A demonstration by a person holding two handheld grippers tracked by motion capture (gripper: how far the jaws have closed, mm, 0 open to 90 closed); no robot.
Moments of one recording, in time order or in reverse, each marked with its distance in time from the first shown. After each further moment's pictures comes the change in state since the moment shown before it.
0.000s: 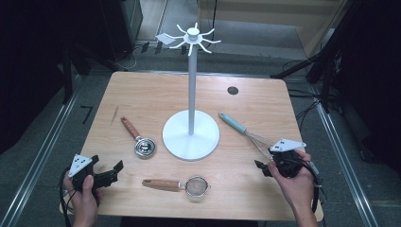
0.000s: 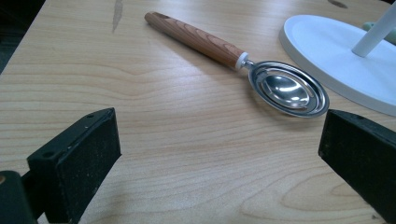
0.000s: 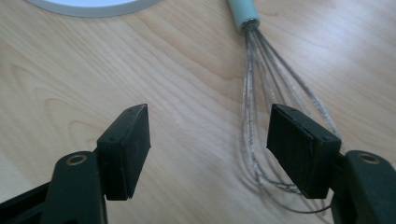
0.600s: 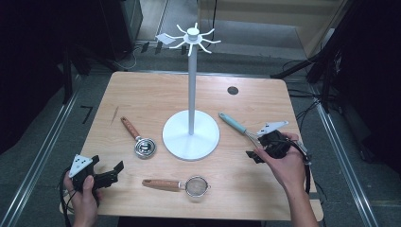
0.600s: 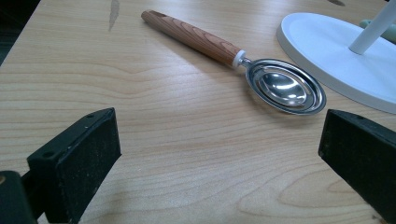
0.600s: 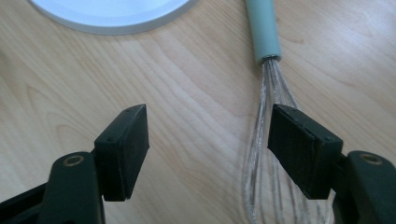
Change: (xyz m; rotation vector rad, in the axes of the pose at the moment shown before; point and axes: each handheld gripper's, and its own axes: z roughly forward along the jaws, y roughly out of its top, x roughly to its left) left arm -0.002 0.000 0.000 0.006 -0.003 0.009; right arm -0.006 0.056 0.019 0.129 0.077 -0.077
